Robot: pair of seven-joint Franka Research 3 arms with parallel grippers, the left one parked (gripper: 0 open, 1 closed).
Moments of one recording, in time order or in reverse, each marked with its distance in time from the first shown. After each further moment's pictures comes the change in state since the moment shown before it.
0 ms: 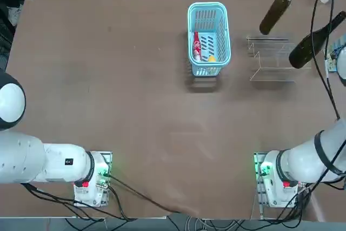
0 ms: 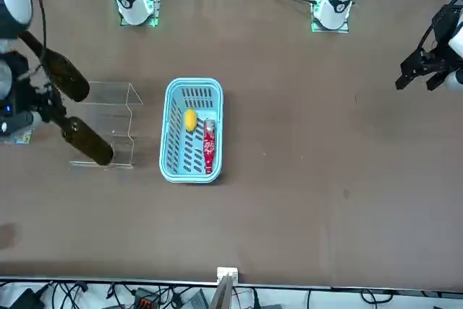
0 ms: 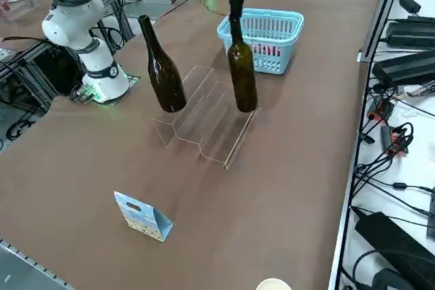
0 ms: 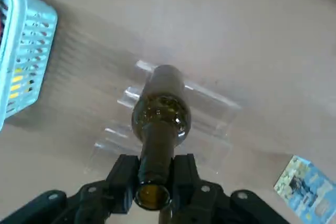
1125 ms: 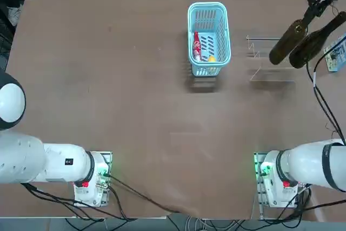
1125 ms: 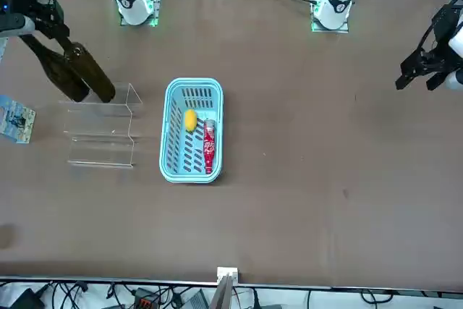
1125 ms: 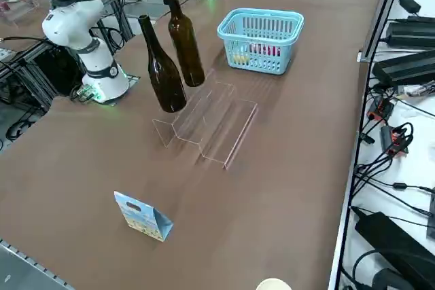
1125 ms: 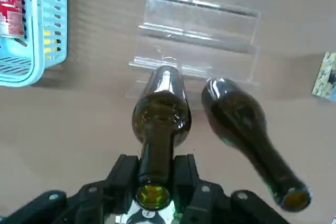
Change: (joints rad) arm 0.020 -0.516 0.008 -0.449 -0.011 -0.102 0.257
